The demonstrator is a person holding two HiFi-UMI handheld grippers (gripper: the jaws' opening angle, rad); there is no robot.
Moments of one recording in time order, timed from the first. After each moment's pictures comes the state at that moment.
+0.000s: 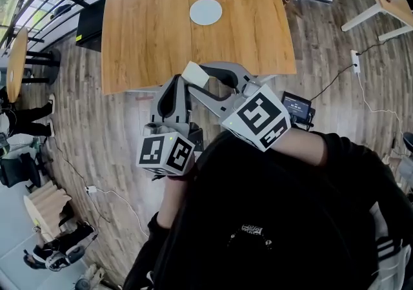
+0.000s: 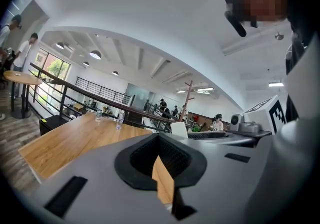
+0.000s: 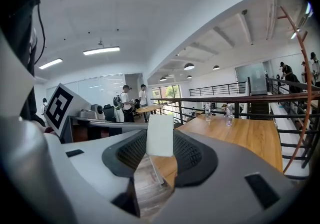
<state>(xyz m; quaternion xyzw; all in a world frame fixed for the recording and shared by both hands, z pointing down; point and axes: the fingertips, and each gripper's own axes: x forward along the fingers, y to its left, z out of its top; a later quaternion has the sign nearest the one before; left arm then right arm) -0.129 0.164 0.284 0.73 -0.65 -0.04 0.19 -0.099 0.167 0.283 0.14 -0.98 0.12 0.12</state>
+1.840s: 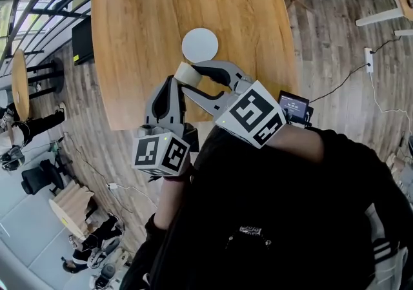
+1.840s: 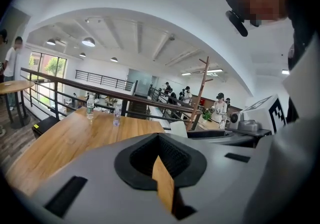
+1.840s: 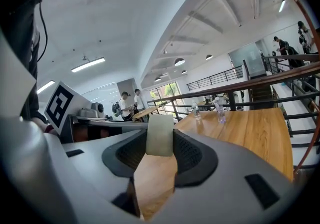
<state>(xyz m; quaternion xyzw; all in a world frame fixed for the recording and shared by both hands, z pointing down) -0.141 -0.063 0.315 0.72 -0.65 0.06 0.23 -0.112 -0.060 0.314 0.12 -0.96 0.22 0.11</state>
